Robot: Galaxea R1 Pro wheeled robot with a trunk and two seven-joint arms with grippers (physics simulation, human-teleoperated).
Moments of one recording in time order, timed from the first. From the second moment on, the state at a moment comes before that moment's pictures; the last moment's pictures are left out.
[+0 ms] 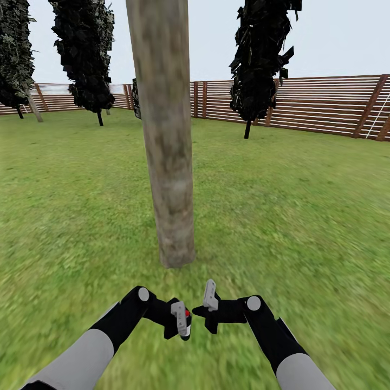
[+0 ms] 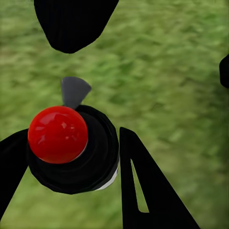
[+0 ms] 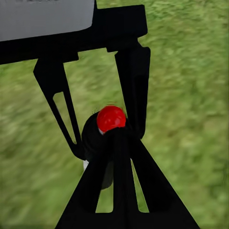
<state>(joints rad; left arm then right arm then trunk) -0.69 -0.04 -0.32 -0.64 -0.62 -0.02 -1.06 -0.55 0.11 0.08 -0.83 0.59 -0.14 1.03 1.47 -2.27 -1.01</state>
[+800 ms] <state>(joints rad) -0.69 -0.05 -0.32 -0.64 -0.62 -0.02 -1.07 -0.55 0.10 0.08 -0.83 0.60 -0.14 1.03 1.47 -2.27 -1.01</state>
